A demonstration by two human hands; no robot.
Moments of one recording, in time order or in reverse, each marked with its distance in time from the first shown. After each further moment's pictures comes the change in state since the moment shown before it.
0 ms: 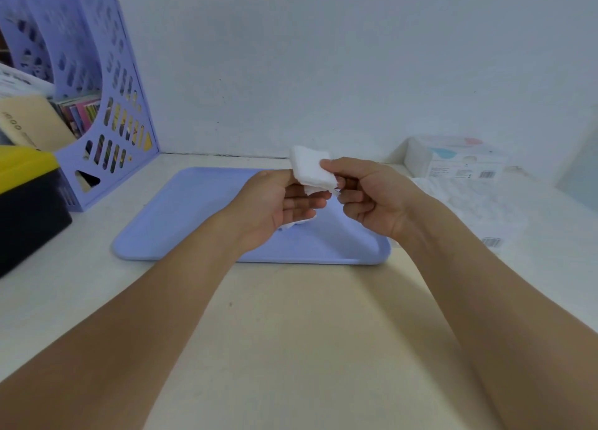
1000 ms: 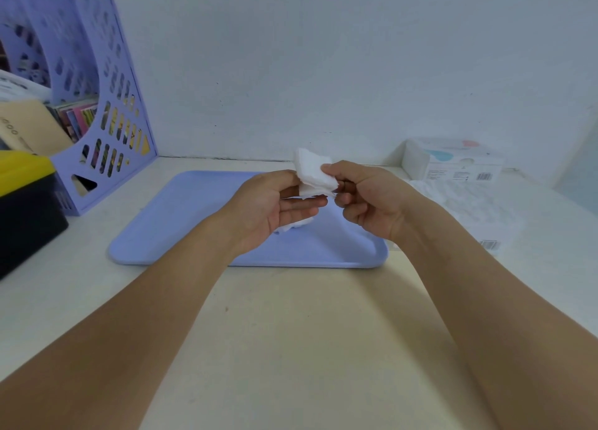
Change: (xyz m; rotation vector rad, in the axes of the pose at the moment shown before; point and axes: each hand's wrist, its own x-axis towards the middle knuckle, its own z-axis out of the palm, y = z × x) left_hand 0.003 -0.001 -0.003 -0.096 -0.050 0.007; right_hand -0.004 -0.002 0.000 -0.031 0.062 0.014
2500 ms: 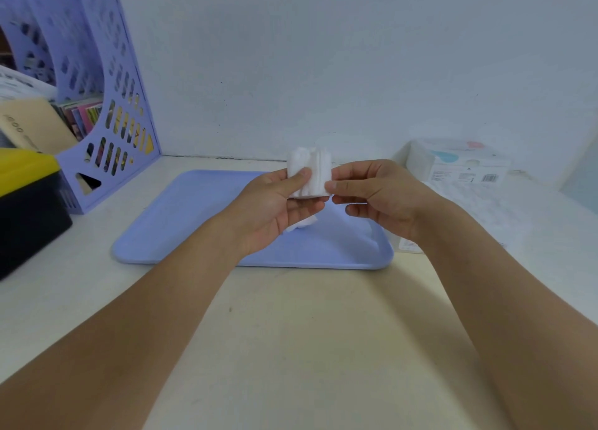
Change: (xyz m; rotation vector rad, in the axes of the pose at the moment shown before) left_hand 0.006 -0.004 -0.003 -0.113 -0.036 0.007; right_hand -0.003 -0.003 -0.014 -0.265 -0.069 -0.166
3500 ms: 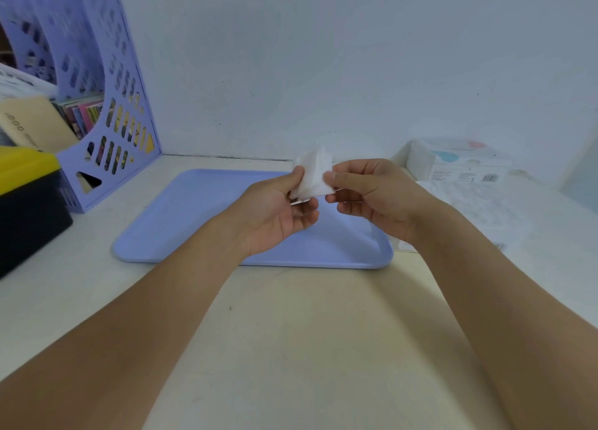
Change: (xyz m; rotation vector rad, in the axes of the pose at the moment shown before) left_hand 0.001 -0.003 0.003 -0.101 0.085 -0.113; right_hand 0.002 0.002 0.008 0.116 -0.026 -0.049
